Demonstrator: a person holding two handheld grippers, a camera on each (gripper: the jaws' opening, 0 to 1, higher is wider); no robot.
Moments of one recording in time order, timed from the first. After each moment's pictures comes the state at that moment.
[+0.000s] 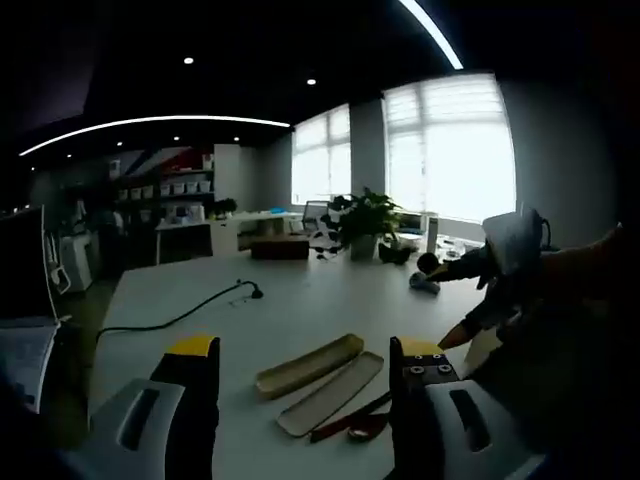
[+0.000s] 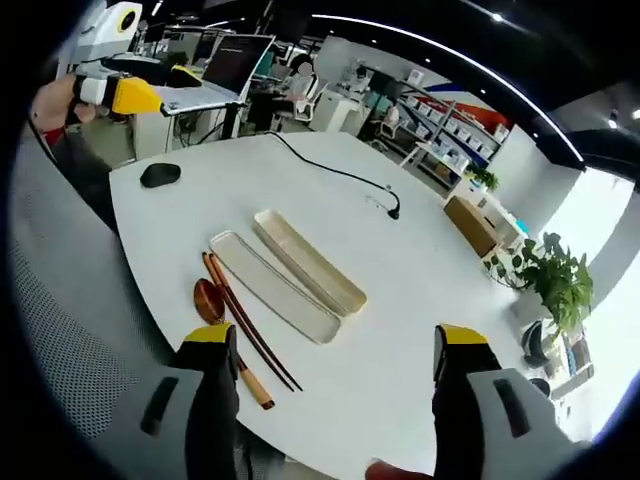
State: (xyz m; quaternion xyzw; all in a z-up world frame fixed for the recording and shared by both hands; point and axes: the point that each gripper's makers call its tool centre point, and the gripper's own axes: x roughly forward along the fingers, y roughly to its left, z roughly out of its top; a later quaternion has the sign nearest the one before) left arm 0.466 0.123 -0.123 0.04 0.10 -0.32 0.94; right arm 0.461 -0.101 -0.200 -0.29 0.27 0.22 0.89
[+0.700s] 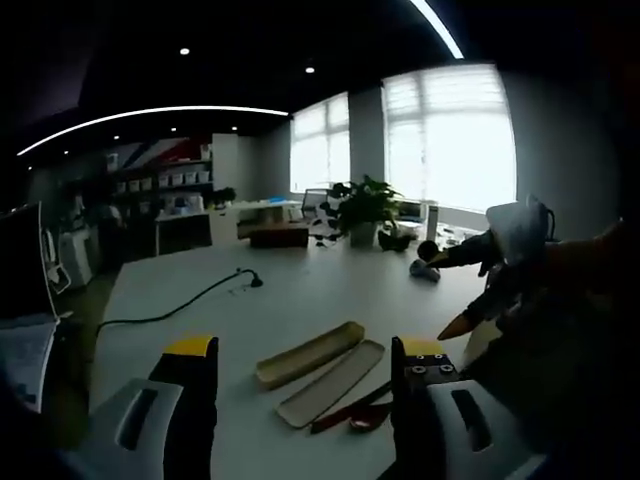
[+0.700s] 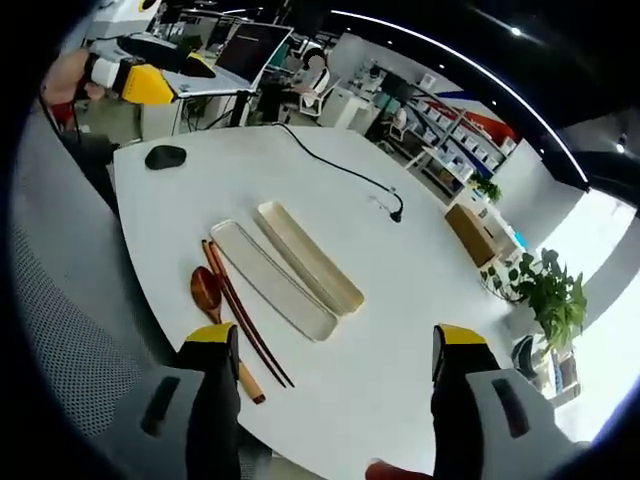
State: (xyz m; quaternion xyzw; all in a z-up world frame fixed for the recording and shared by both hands) left arm 0.466 0.122 -0.133 0.06 0.12 -0.32 0.94; right arm 0.460 -0.100 -0.202 -0.33 0.27 0.22 0.88
